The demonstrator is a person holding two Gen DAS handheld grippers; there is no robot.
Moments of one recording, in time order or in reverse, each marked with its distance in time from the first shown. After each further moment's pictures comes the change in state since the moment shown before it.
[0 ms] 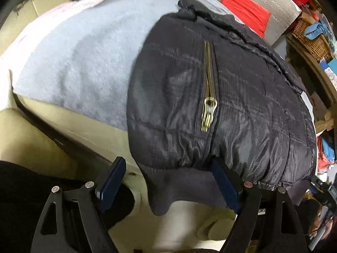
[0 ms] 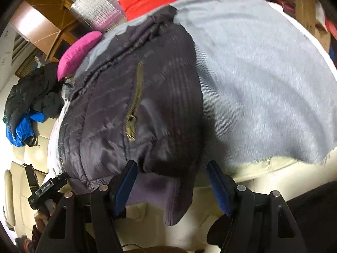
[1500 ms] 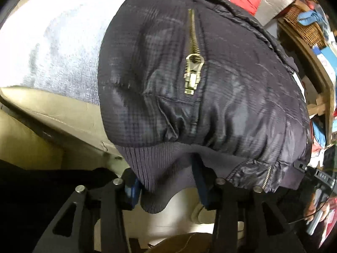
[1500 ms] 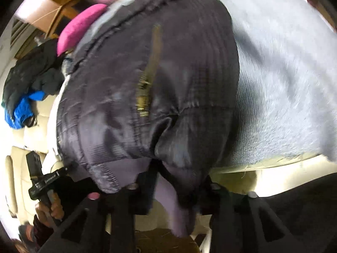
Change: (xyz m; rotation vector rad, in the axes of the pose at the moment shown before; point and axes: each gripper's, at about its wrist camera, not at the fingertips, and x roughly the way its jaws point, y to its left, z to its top) left arm 0.001 -0.012 -0.037 0.045 0.121 -0.076; right arm 0.044 0.020 -0.003 -0.037 0.171 0.045
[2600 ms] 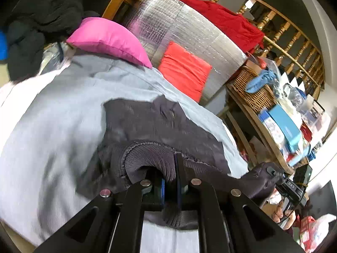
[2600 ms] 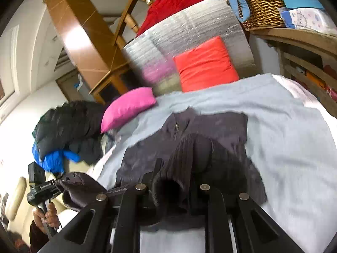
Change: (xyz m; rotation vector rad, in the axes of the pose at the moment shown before) left arm -0.141 -0.066 0.227 0.085 -0.418 -0.311; right arm -0.146 0.112 0.186 -0.194 -0.593 0.129
